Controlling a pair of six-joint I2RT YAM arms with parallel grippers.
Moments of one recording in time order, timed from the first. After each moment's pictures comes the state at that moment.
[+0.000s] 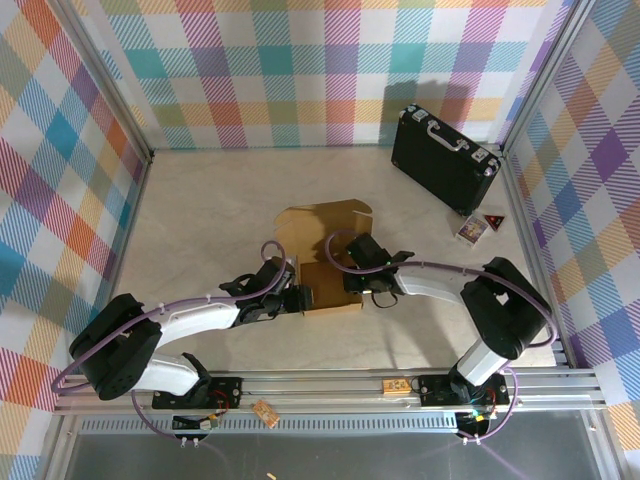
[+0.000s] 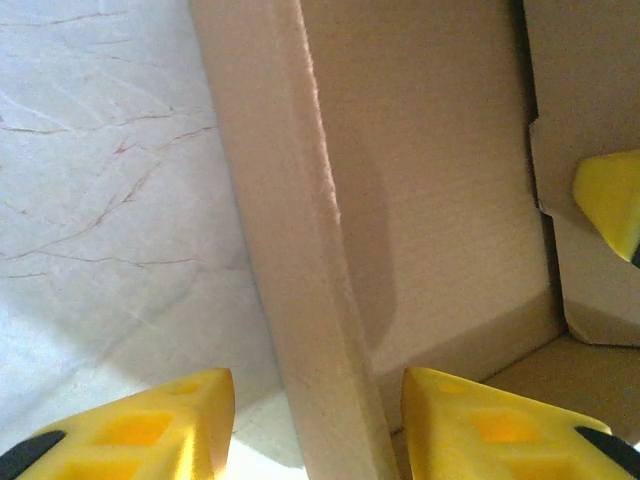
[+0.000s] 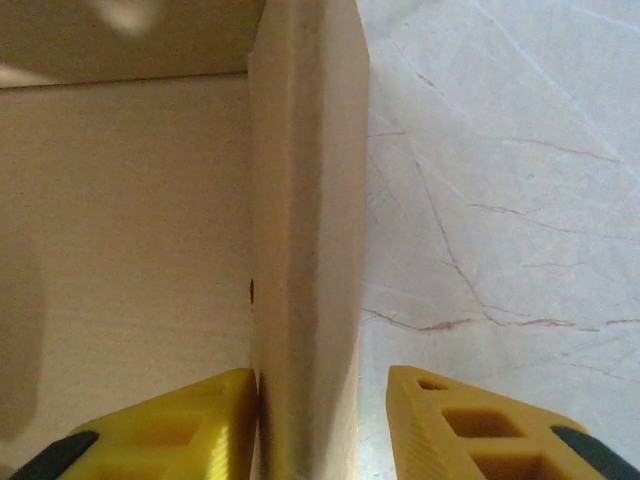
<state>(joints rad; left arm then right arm) -0.78 1.35 0.56 -0.12 0.04 -0.79 0.76 1.62 0.85 -0.33 0.06 0.59</state>
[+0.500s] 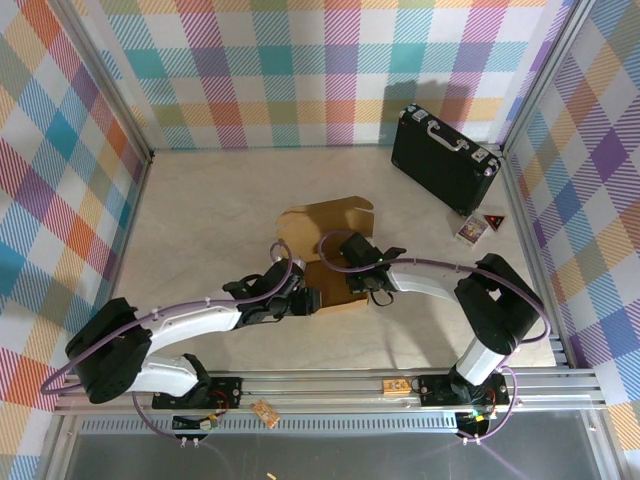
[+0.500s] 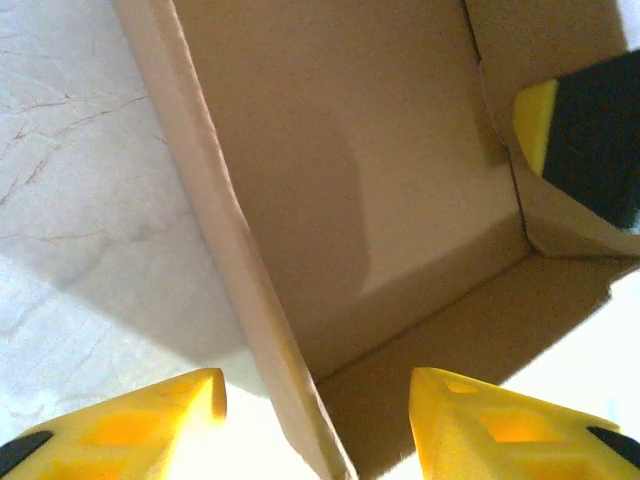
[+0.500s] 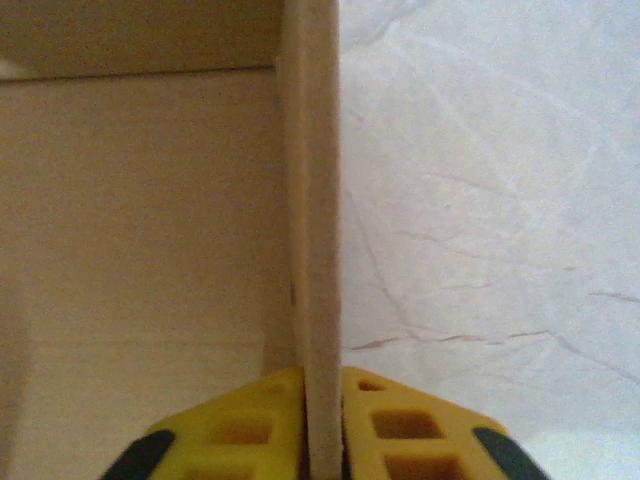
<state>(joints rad) -0.88 1.31 0.63 -0.22 0.00 -0.79 0.78 1.66 0.91 -0.43 0.22 0.55</state>
